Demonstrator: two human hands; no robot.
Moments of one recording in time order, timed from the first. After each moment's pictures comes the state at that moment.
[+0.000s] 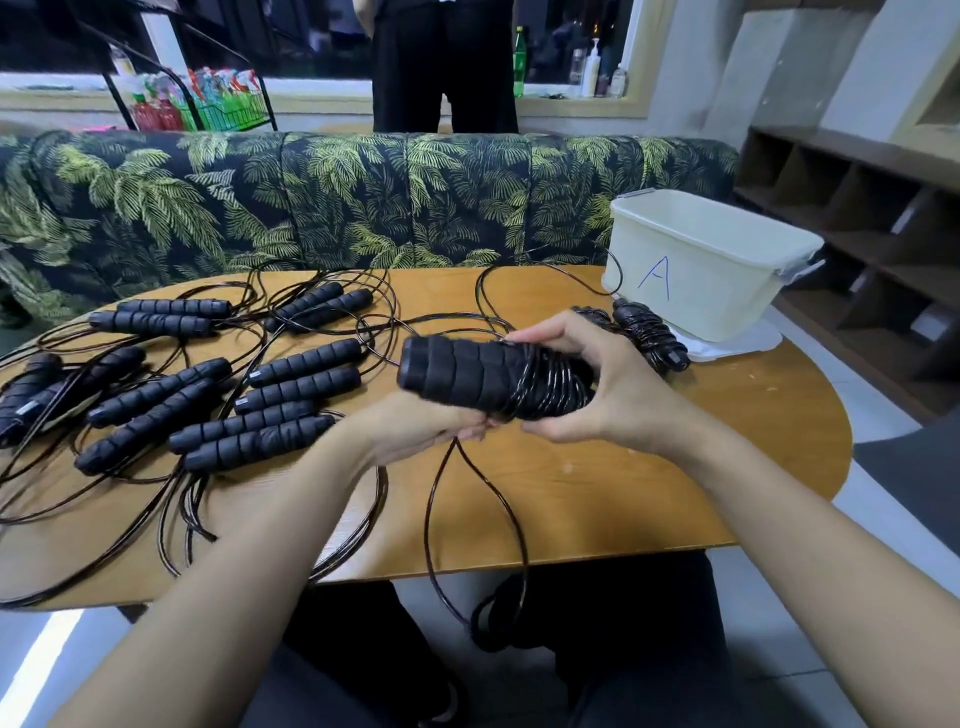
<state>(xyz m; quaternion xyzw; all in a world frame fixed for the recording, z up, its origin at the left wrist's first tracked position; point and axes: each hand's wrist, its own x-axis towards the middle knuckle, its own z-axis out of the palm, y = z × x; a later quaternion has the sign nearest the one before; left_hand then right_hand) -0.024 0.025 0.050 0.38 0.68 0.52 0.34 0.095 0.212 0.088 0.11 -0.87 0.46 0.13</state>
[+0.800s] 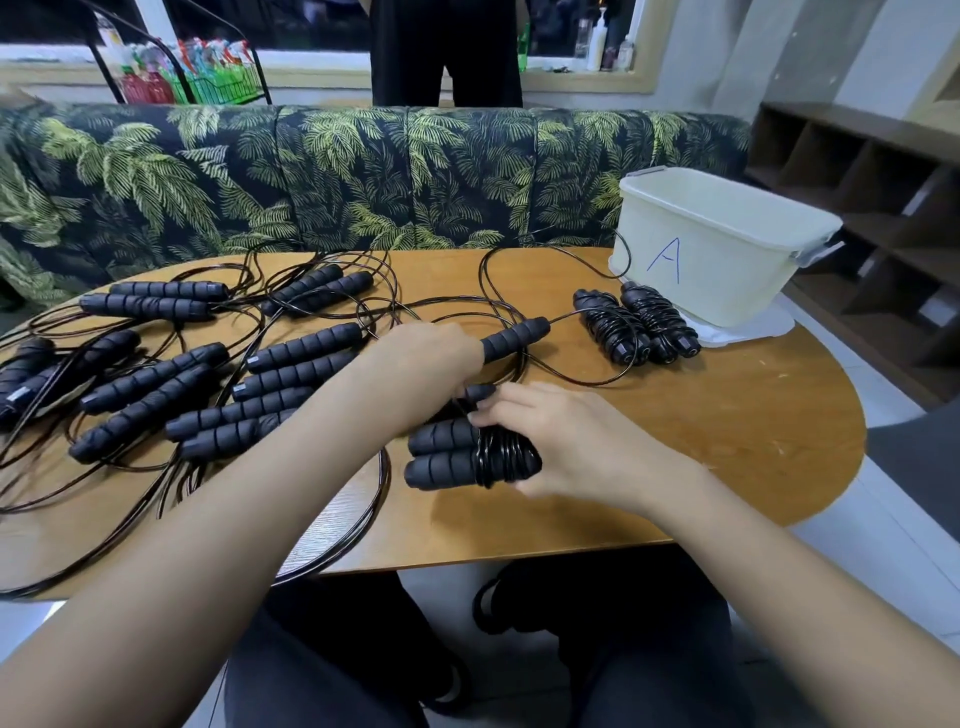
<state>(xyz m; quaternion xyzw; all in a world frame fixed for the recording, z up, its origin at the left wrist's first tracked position) -0.031 0.056 0.096 0.43 0.88 -0.19 0.00 0.088 0.185 0.043 0.17 -0.98 0.08 0.11</state>
